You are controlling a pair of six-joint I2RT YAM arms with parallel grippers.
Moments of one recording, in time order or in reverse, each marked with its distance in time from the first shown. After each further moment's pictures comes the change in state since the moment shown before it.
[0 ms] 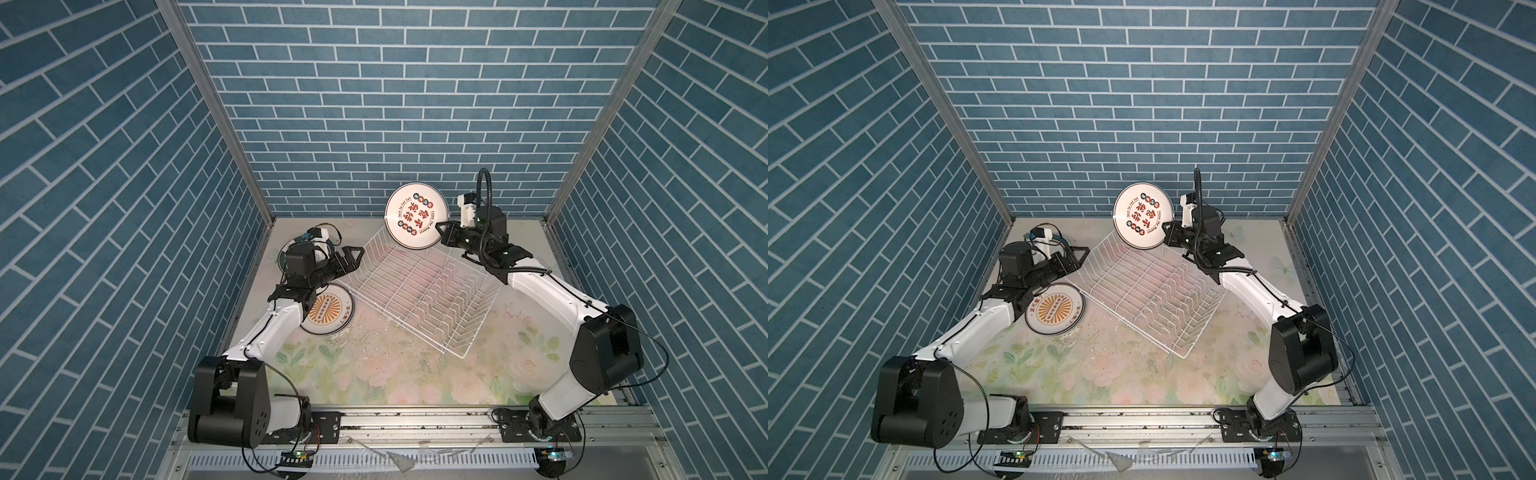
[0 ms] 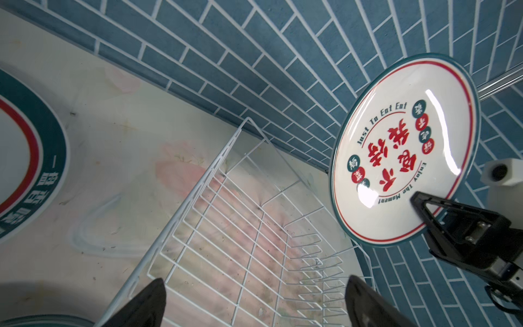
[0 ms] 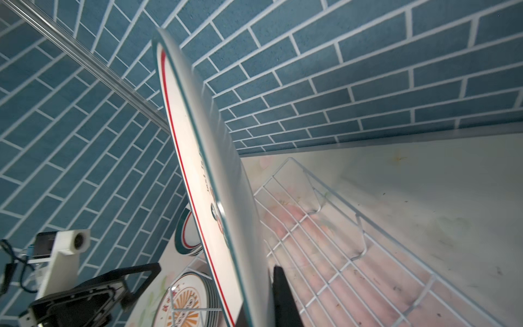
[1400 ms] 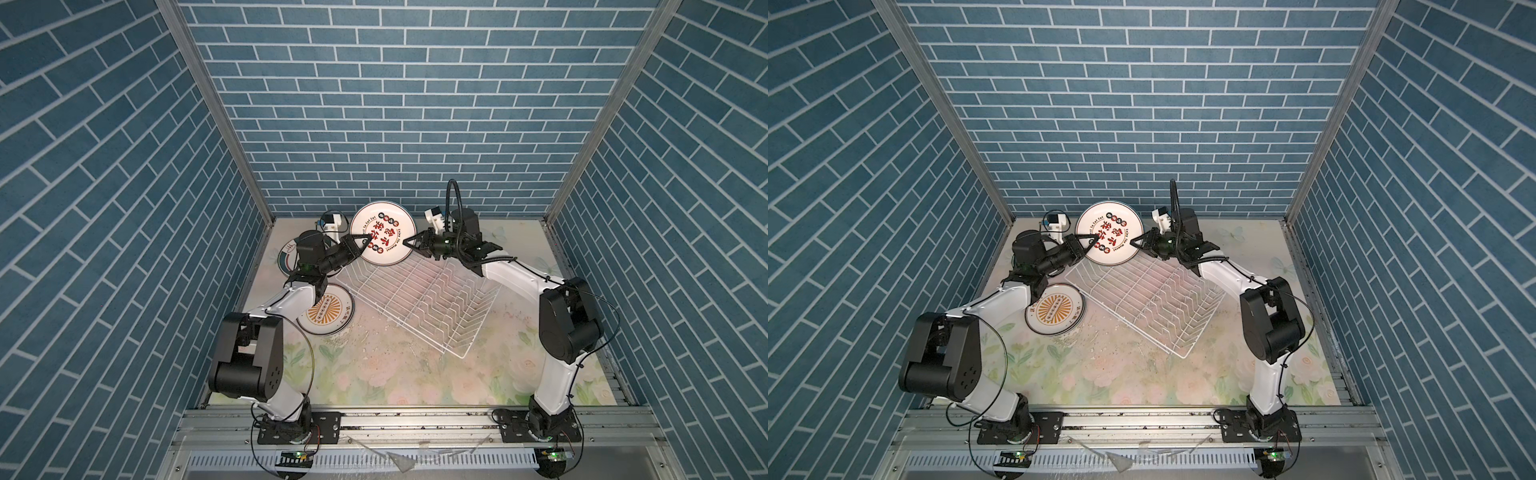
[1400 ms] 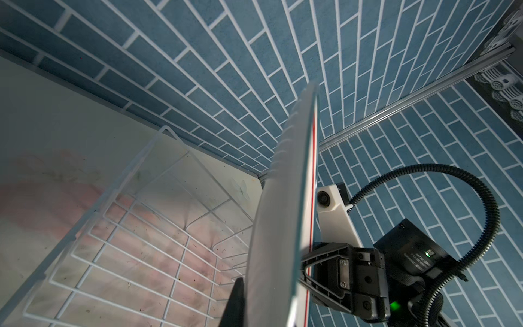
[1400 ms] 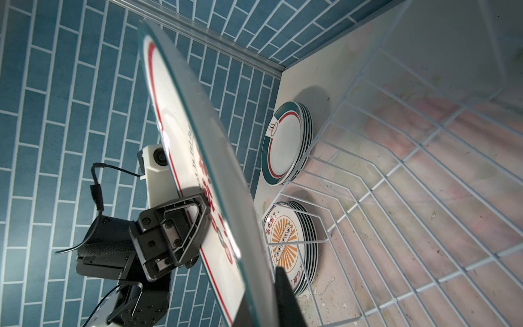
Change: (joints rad) left arm -0.031 0.229 0.103 0.349 0.206 -0.274; right arm 0.044 0.249 0.129 0.055 -0.445 0.300
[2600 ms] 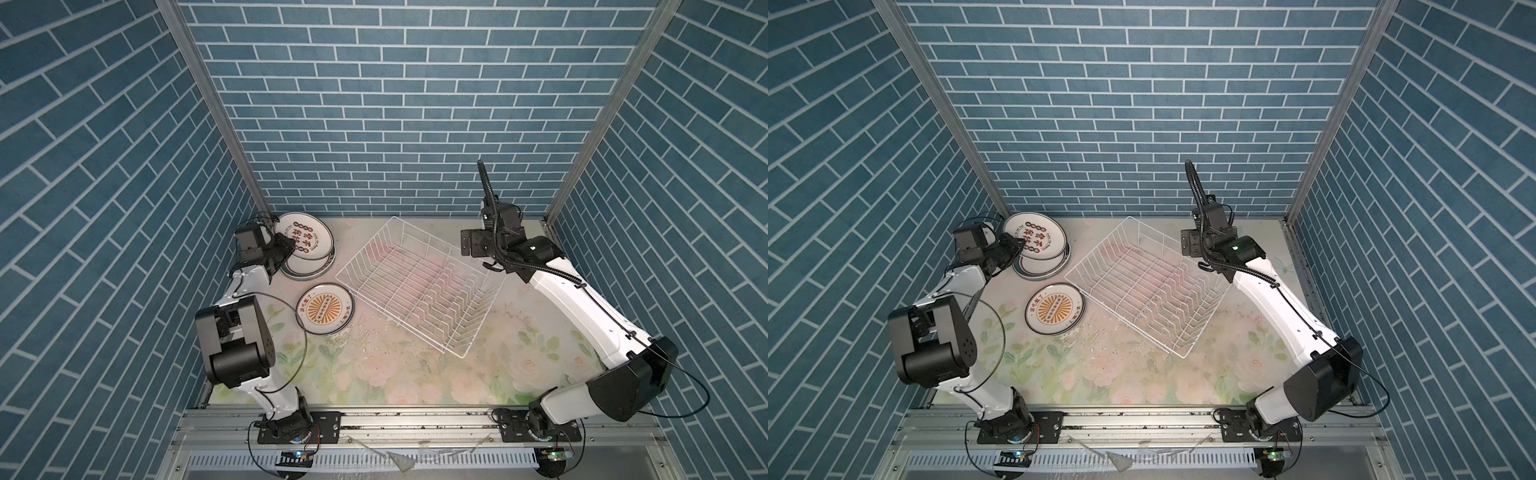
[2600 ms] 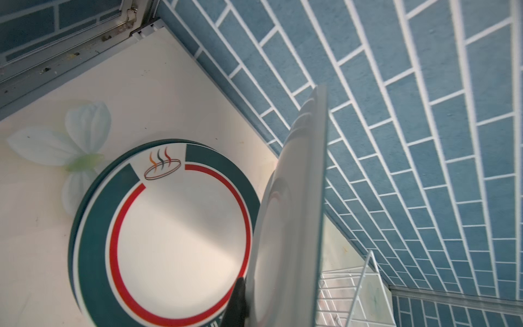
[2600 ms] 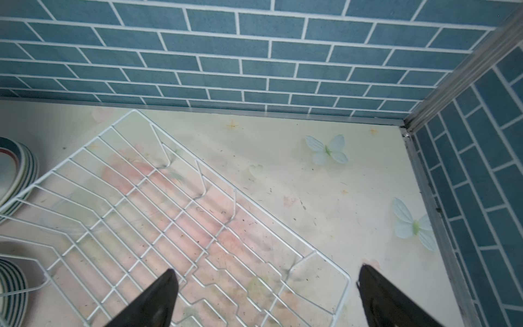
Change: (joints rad) left arm 0.460 0.161 0.260 -0.548 -0.248 0.240; right arm 0.011 -0.423 0.046 -0.780 1.110 -0.661
